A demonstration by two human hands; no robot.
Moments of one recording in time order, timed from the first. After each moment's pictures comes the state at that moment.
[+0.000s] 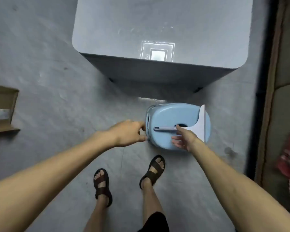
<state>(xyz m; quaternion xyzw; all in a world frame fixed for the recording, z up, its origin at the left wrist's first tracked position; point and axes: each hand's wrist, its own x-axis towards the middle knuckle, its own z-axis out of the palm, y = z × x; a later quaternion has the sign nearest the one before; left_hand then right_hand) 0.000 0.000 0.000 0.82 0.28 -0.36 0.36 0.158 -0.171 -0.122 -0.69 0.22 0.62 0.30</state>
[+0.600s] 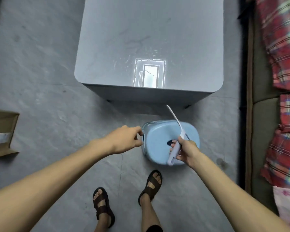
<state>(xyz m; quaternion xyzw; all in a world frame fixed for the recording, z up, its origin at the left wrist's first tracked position) 0.035 0.035 0.059 0.82 0.27 -0.35 0.36 0.180 -0.152 -0.028 -0.66 0.28 0.56 0.42</state>
